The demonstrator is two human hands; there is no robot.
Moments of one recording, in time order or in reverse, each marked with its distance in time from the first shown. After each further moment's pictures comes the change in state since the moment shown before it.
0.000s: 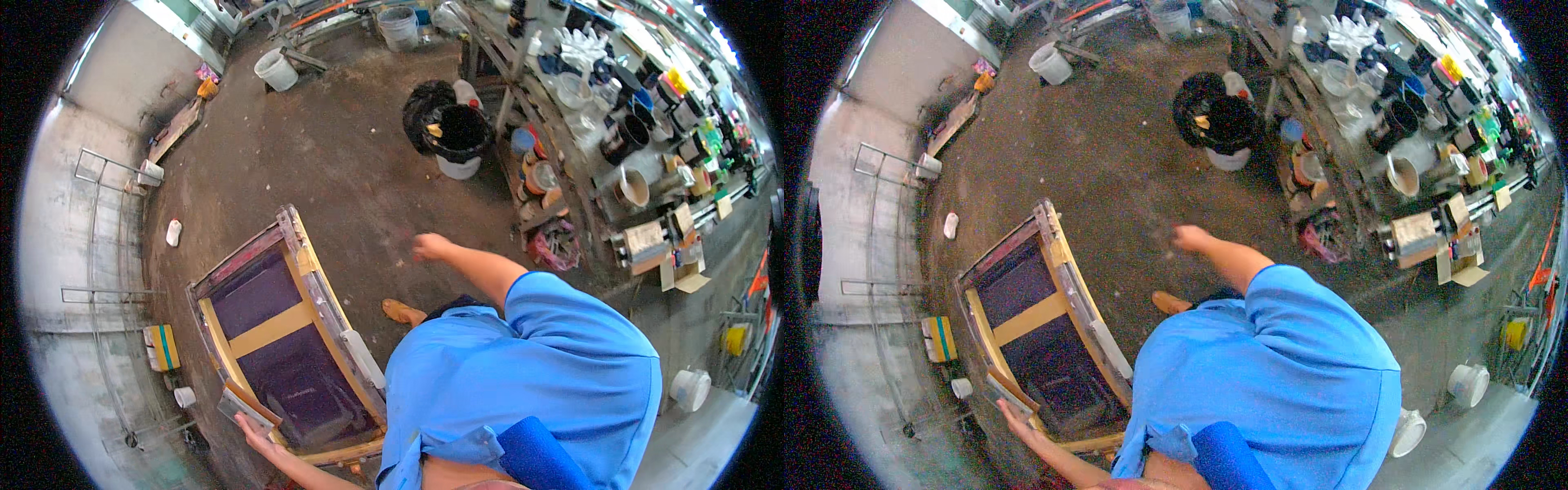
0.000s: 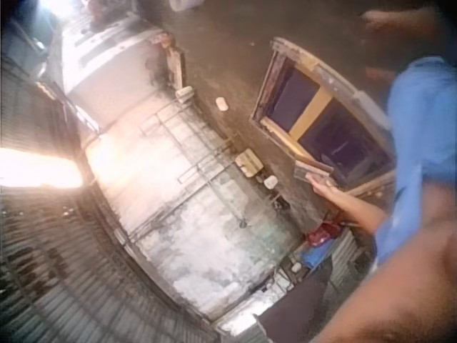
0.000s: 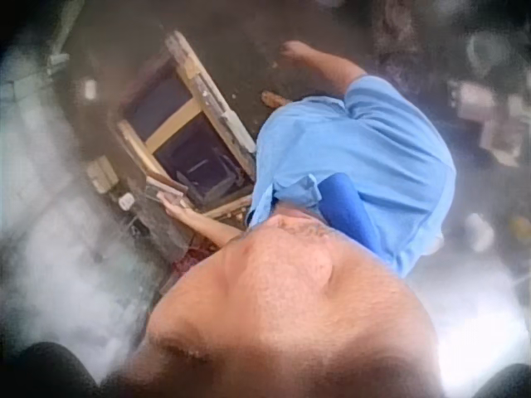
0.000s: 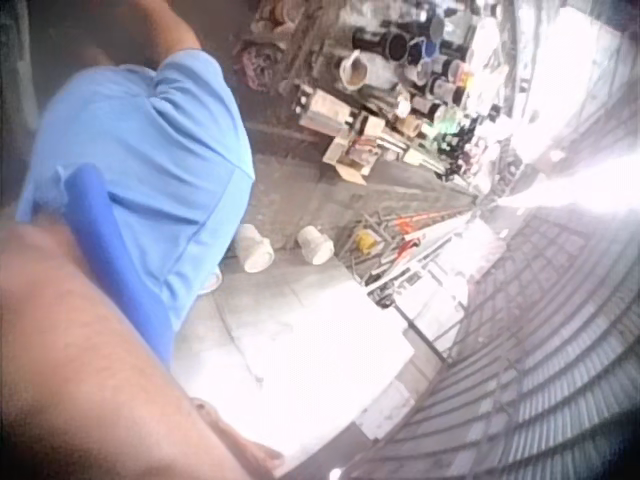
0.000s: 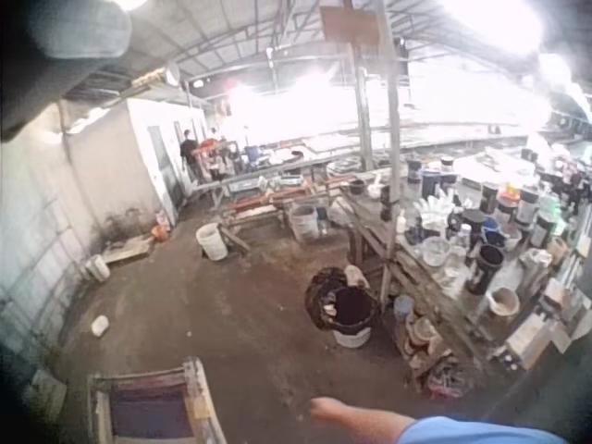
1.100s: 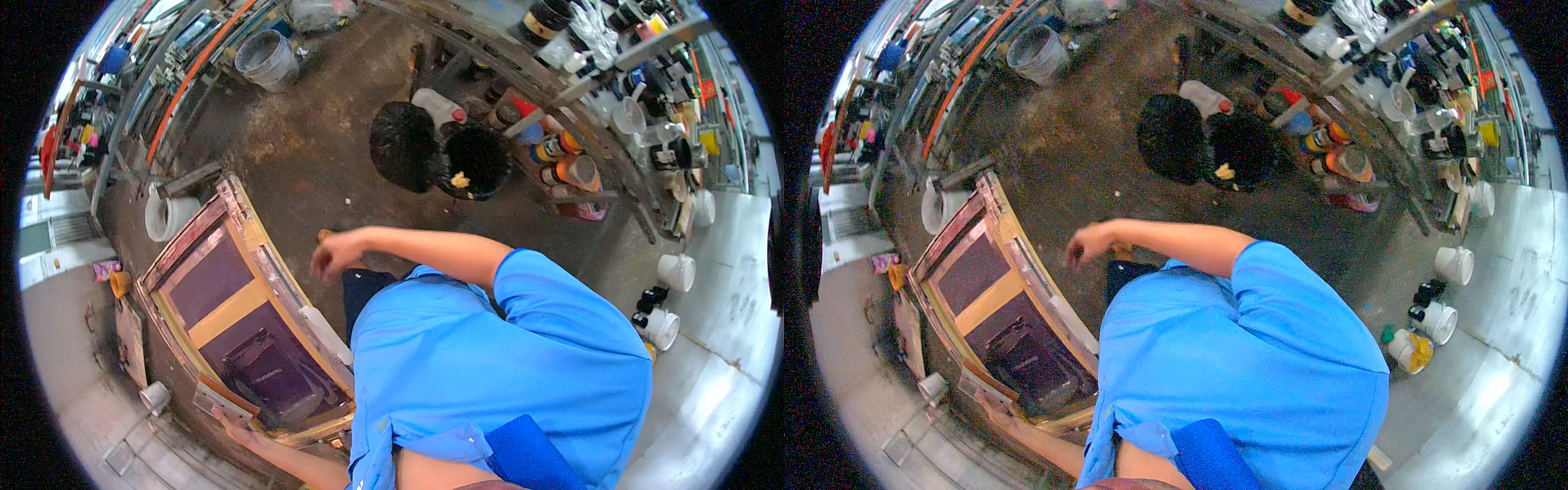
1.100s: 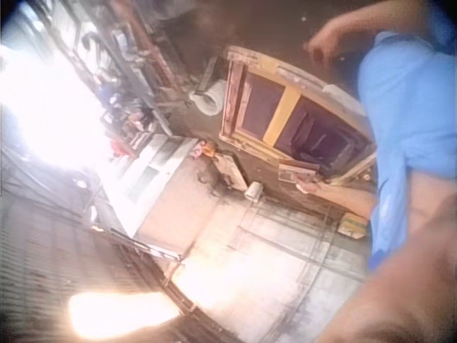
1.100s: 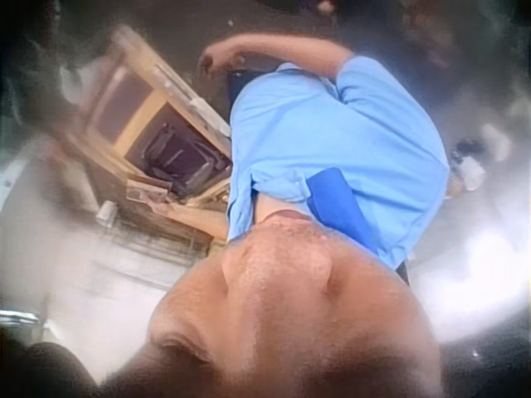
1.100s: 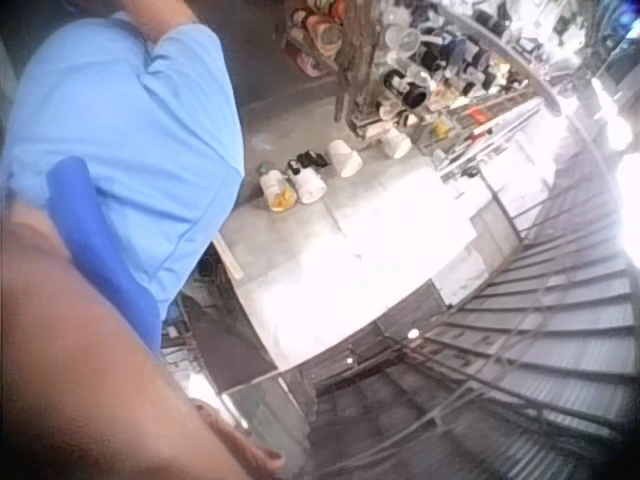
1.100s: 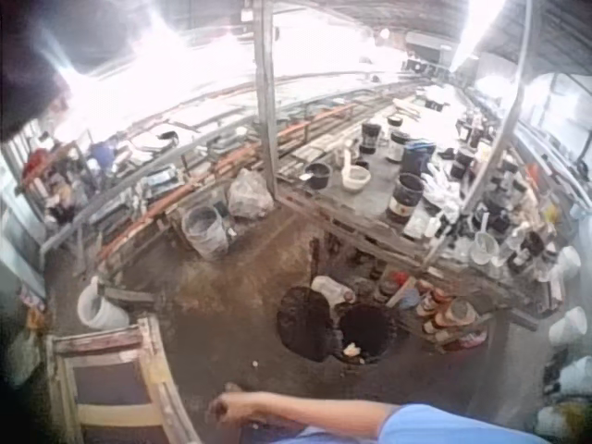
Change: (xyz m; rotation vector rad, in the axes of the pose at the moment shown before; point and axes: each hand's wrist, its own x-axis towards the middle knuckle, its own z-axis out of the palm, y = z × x) left_hand 0.572 0.308 0.903 0.247 -0.579 0.188; right_hand 0.630 -0.045 -0.371 0.739 -0.048 -0.236
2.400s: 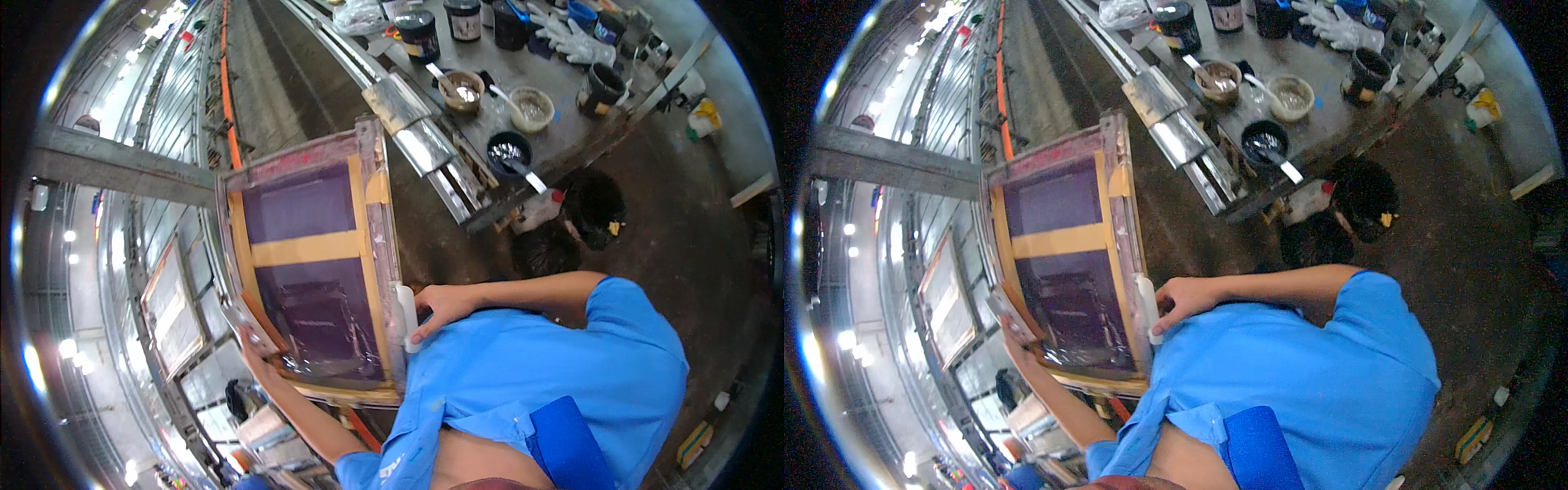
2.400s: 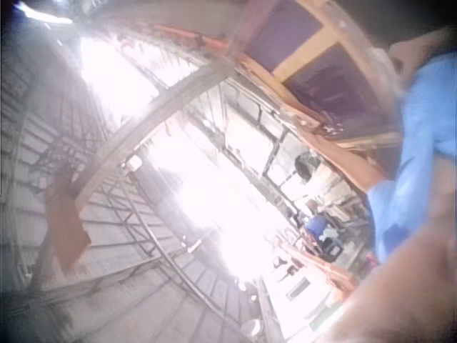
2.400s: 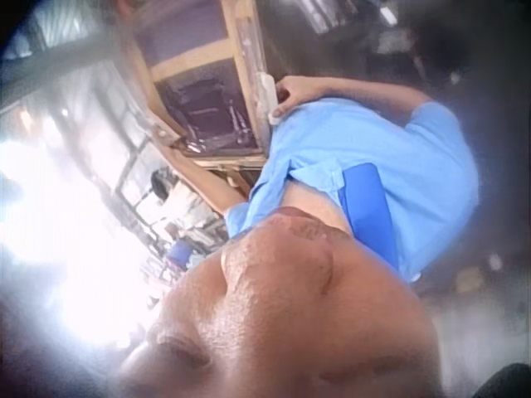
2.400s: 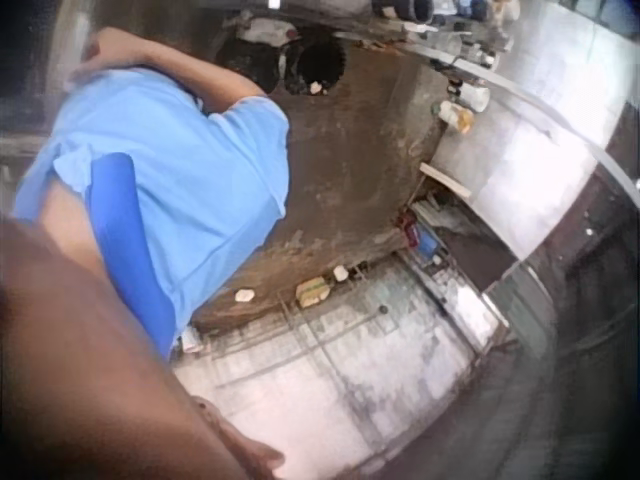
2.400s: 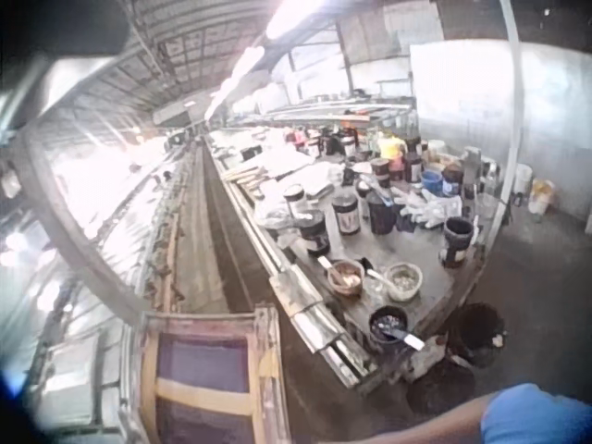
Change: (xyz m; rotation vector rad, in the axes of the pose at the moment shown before) left_hand 0.365 0.439 1.289 0.138 -1.291 0.328; right_hand 0.073 -0.028 -0.677 0.361 1.197 -0.053
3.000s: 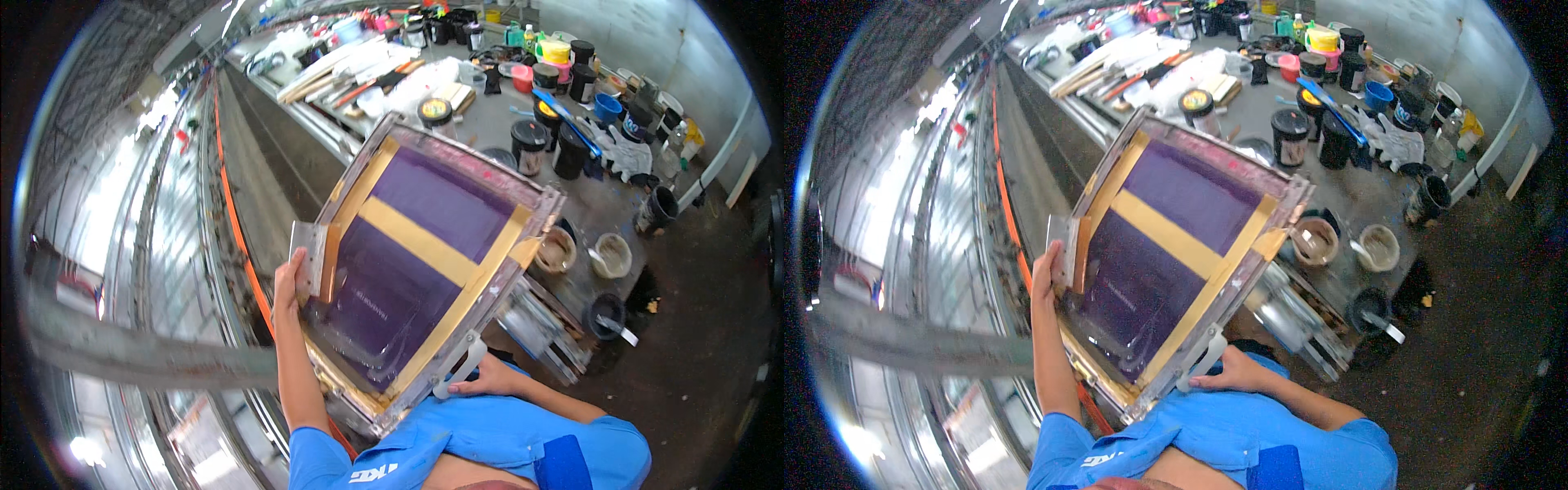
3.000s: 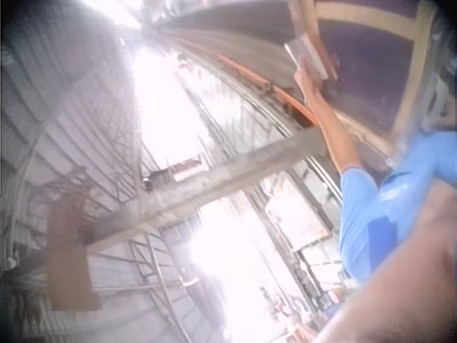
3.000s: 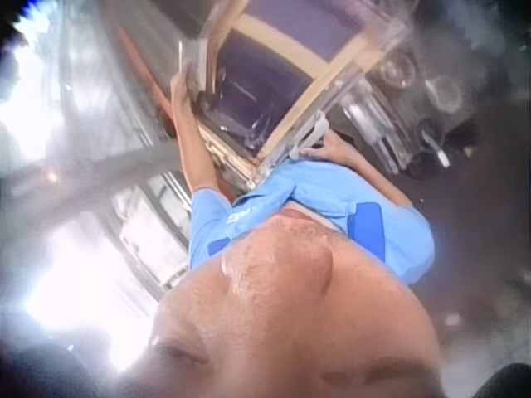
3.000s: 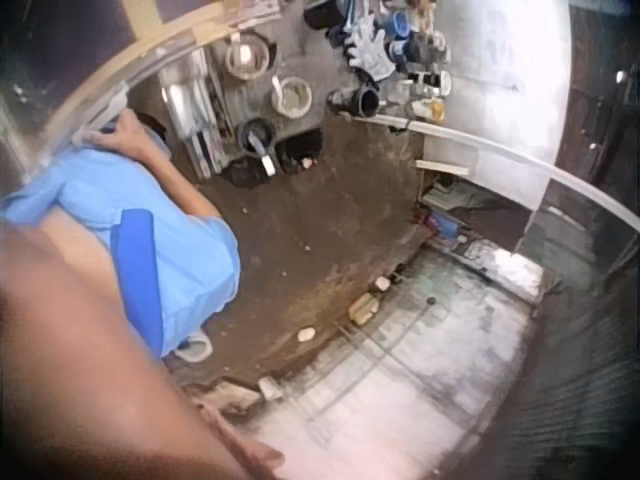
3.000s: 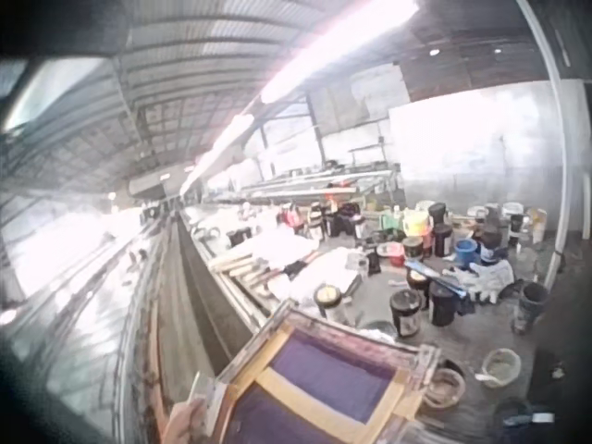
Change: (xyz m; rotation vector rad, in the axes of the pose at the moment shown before) left_hand 0.401 0.131 0.492 0.276 -0.841 0.223; right_hand 0.189 -0.066 -0.194 0.146 0.890 -0.294
